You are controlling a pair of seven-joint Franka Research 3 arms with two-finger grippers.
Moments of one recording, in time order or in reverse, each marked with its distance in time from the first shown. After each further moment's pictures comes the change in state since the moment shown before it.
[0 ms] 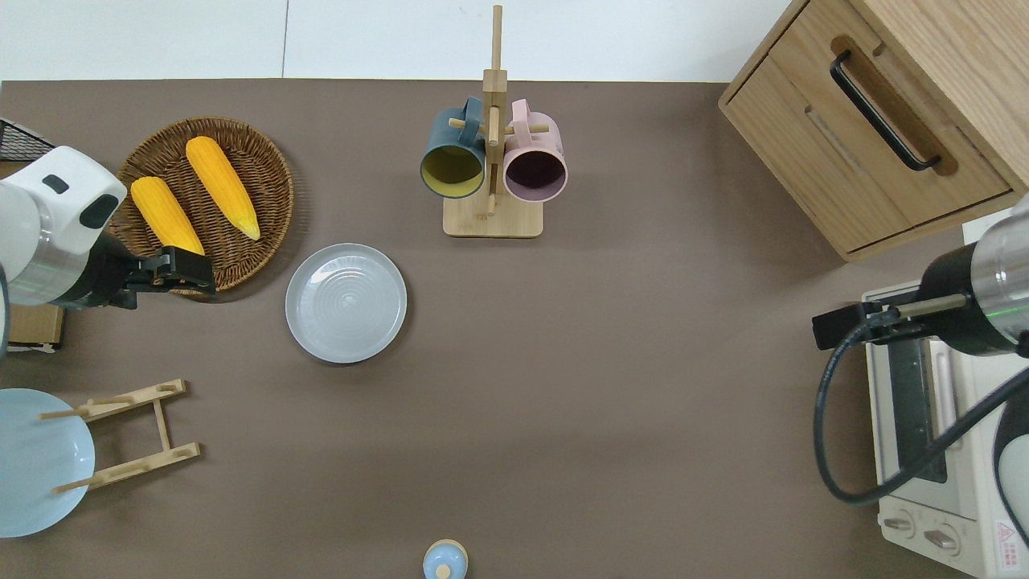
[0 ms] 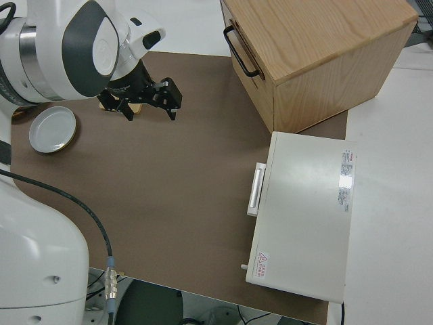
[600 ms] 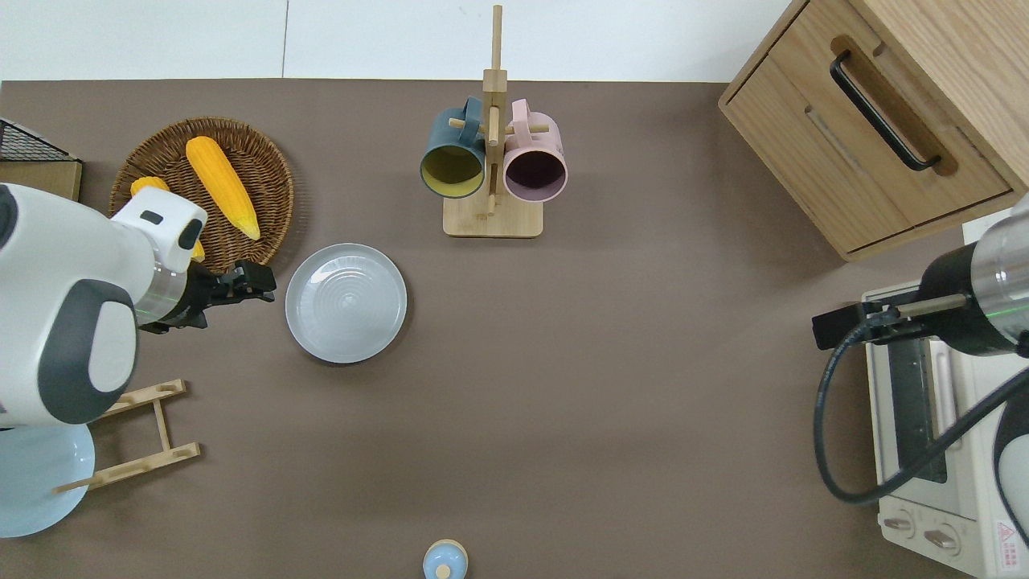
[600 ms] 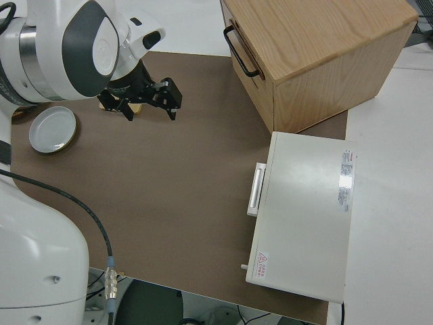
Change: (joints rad) left arm -0.038 -0.006 -0.020 -0.211 0.001 0.218 -0.208; right arm 0.000 0.000 0.000 0.000 0.000 0.000 0.000
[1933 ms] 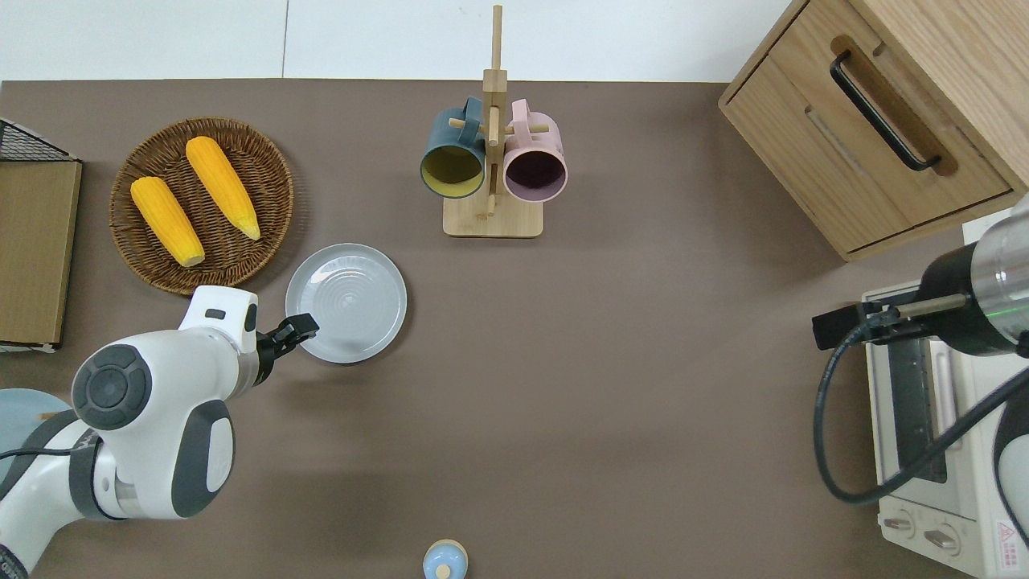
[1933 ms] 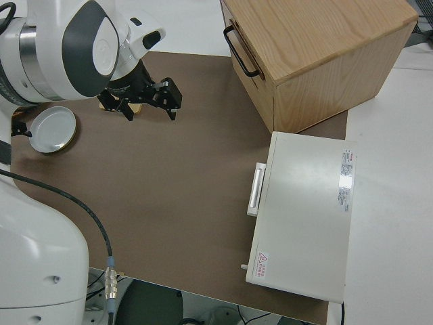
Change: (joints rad) left arm -0.026 -0.102 -0.033 -0.474 0.001 0.577 -0.306; right arm 0.000 0.000 0.000 0.000 0.000 0.000 0.000
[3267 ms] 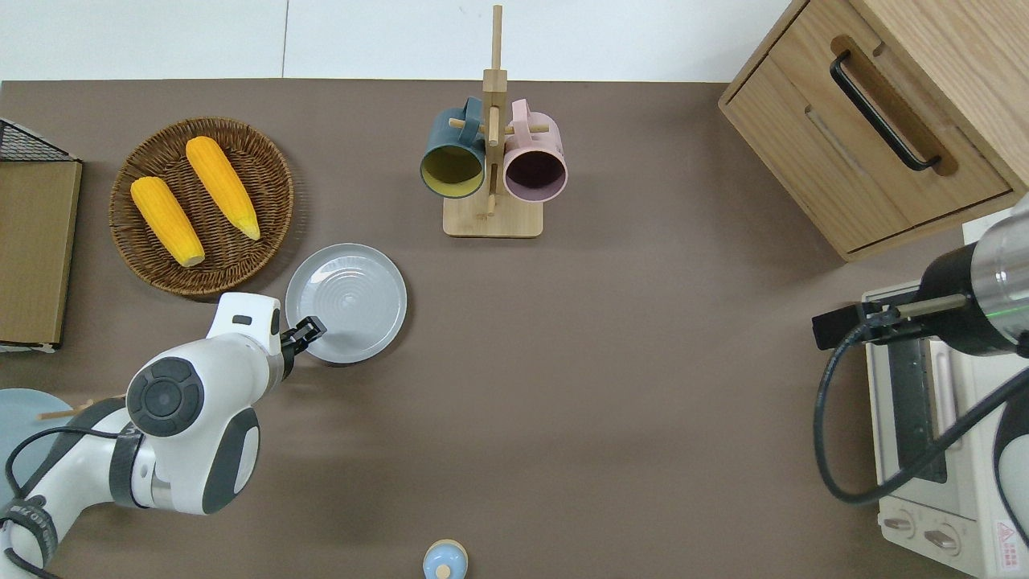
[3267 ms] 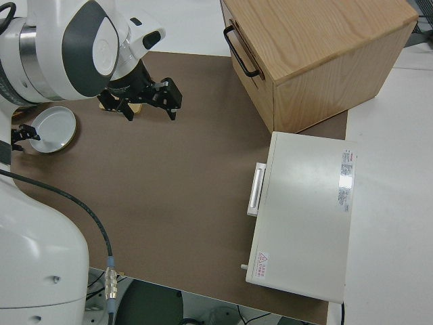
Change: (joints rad) left arm -0.004 0.086 -0.009 -0.027 0.168 0.136 -0.165; right arm 0.000 0.000 0.000 0.000 0.000 0.000 0.000
